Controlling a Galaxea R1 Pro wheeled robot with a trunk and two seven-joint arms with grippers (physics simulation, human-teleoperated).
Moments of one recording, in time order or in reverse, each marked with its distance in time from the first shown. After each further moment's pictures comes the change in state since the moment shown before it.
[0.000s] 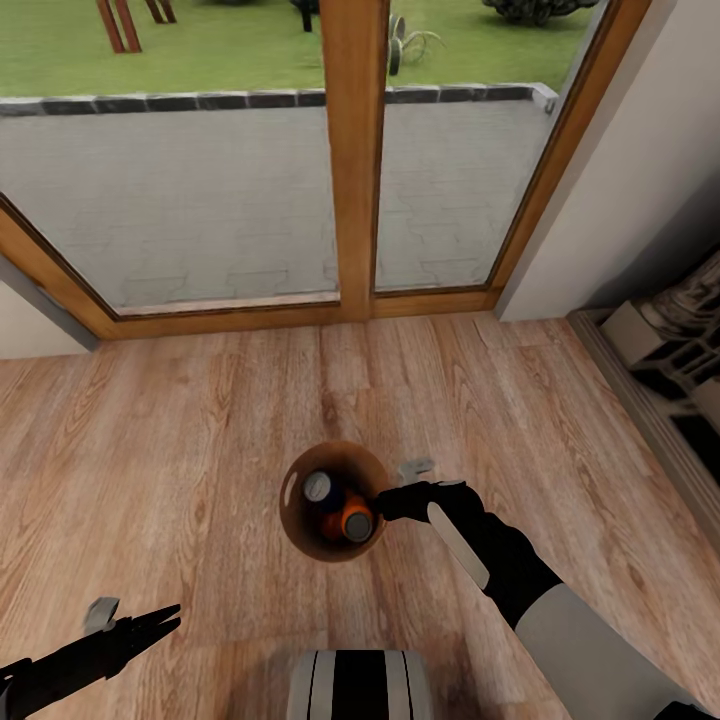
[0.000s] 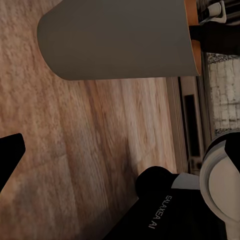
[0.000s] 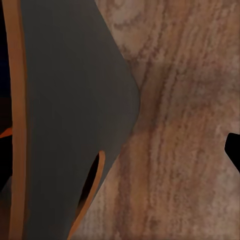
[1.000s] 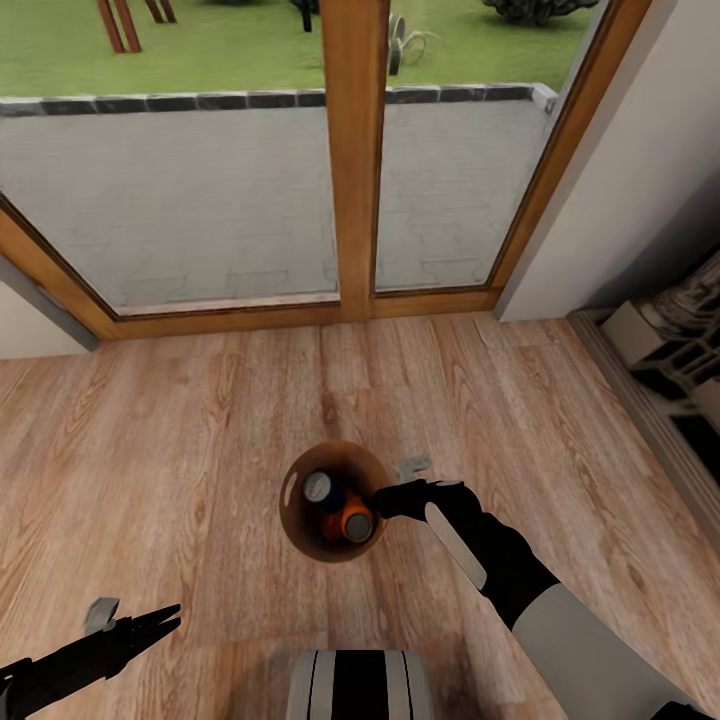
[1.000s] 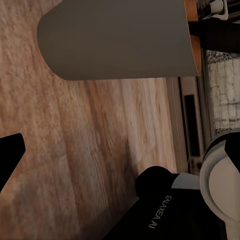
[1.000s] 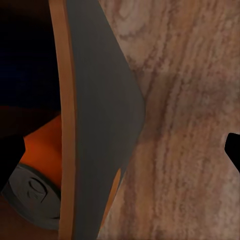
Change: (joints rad) left arm 0.000 0.000 -0.001 0.000 0.000 0.000 0.000; right arm 0.000 0.010 0.000 0.001 0.000 -0.028 0.000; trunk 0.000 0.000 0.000
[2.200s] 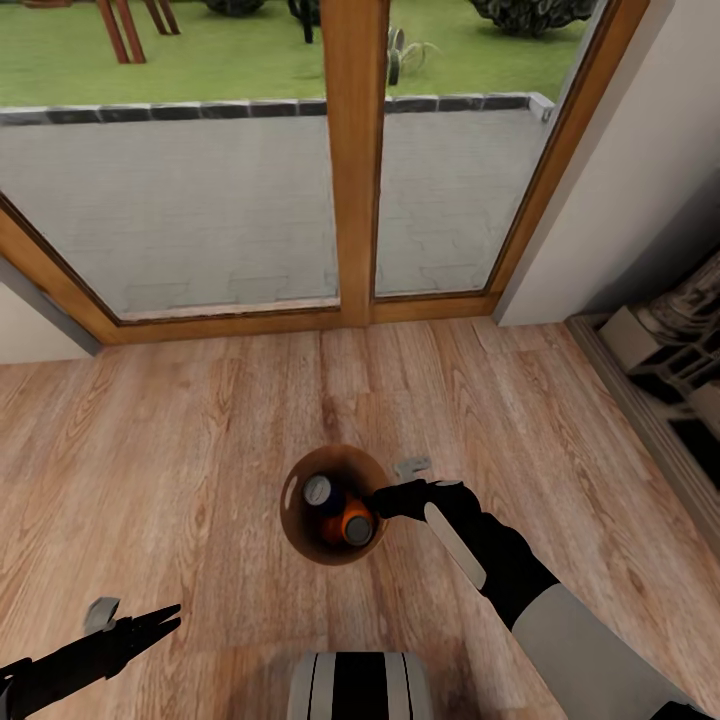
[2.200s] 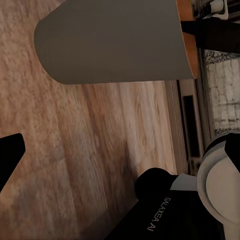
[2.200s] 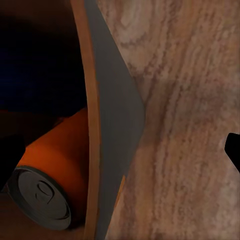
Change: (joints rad) left arm 0.000 0.000 -0.001 -0.001 0.000 0.001 0.000; right arm 0.000 0.001 0.001 0.000 0.000 0.000 0.000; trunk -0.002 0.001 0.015
